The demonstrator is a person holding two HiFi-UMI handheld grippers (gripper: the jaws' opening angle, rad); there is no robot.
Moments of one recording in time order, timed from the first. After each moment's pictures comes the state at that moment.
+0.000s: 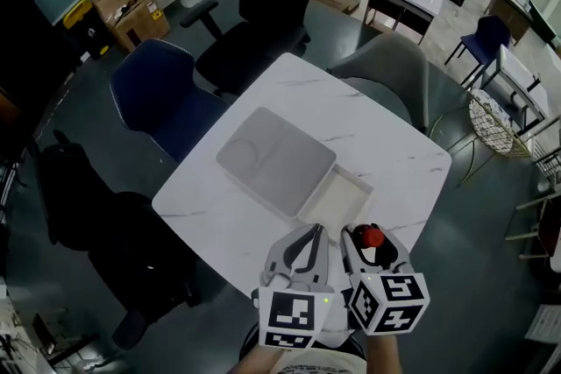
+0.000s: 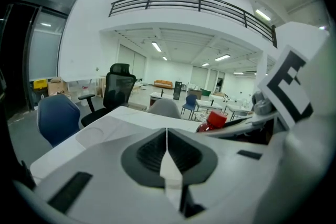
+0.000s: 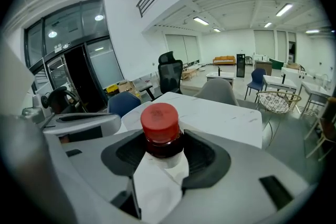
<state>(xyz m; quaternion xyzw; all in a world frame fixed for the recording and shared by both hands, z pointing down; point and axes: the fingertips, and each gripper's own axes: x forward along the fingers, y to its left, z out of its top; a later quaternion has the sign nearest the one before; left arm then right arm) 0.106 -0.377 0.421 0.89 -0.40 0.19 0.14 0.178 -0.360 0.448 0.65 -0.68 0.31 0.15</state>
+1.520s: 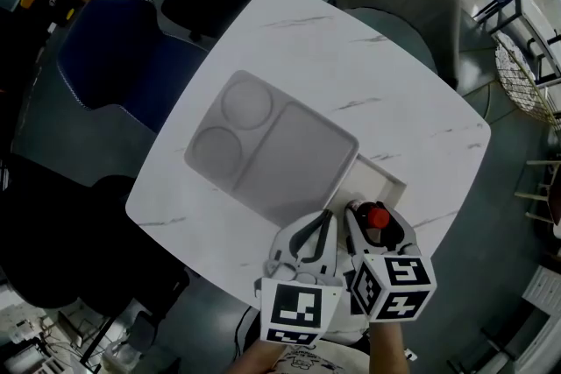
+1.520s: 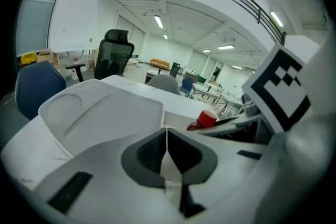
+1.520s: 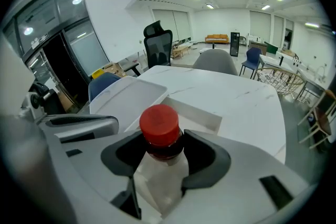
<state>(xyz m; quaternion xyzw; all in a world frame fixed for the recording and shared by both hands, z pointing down) 0.121 -0.447 0.541 0.87 -0.33 0.26 0.24 0.183 -0.434 0.573 0.64 -0.62 0.40 0.22</state>
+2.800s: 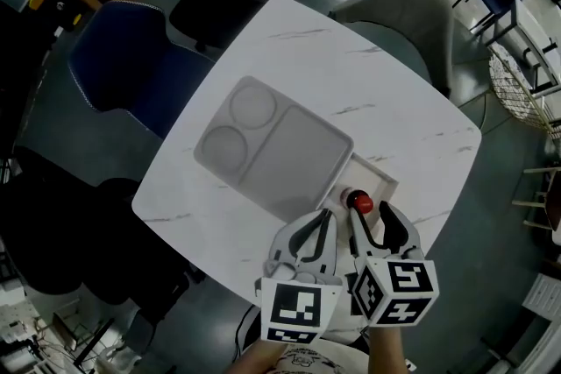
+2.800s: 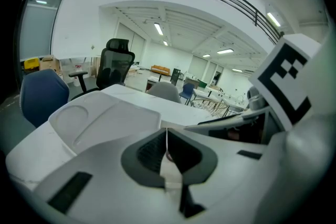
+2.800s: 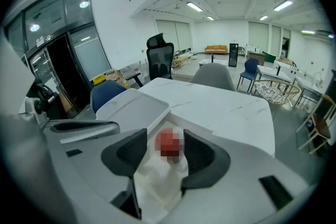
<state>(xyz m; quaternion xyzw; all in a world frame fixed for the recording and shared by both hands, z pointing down) 0.119 -0.441 0.511 0.88 -0.35 0.24 0.22 0.188 -0.431 0.529 0.66 -0.63 0.36 0.19</state>
